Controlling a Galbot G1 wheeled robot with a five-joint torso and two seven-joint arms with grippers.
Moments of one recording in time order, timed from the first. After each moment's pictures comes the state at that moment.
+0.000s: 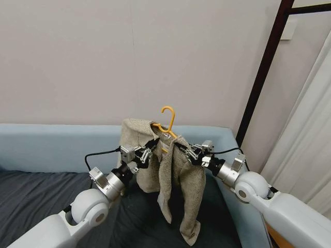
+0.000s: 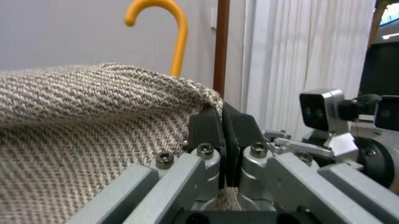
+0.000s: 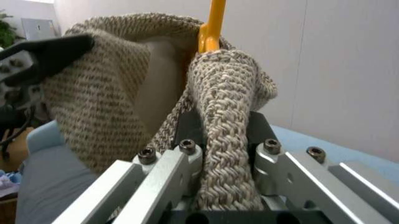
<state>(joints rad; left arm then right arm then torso) 0.82 -0.75 0.06 -1.98 -0.86 -0.24 0.10 -0.51 0.77 -0.26 1.73 0.99 0.12 -0.30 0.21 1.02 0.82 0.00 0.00</state>
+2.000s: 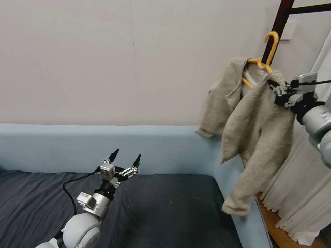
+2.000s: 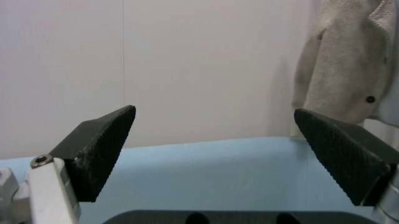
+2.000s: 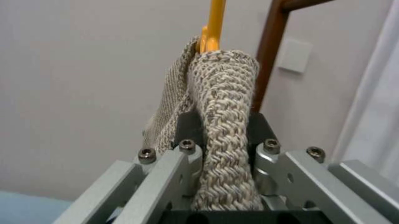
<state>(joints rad) 1.07 -0.78 -0.10 -1.93 -0.64 -0.34 -0.21 -0.37 0.24 0.11 2.05 1.18 -0.28 0.52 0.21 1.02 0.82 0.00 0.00</state>
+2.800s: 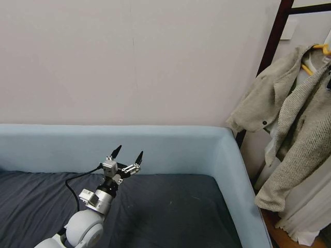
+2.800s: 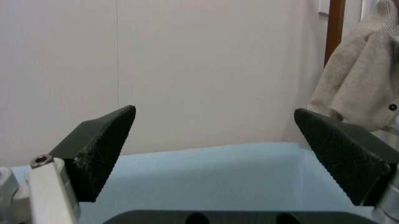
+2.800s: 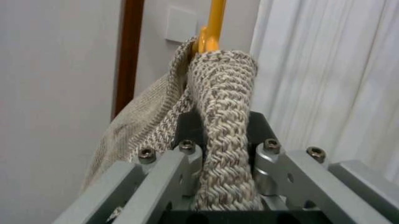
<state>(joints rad) 1.03 -0.80 -0.08 -1.92 -0.63 -0.35 -0.20 -0.29 0.24 0.05 1.75 1.16 -0.26 0.58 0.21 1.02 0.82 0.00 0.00</state>
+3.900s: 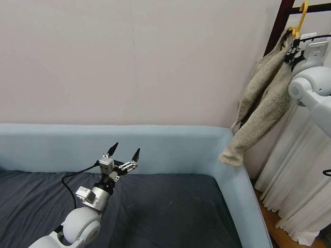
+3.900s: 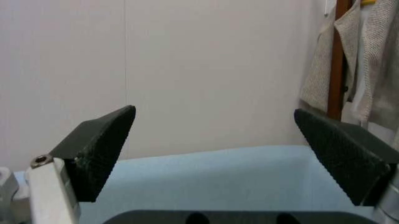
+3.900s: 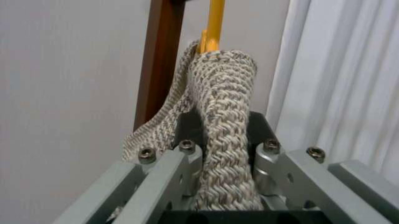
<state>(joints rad) 1.04 -0.79 -0.11 -1.92 -0.64 -0.35 -0.20 0.41 0.71 -0.50 1.23 0.99 -0.29 0.63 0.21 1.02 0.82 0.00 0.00</state>
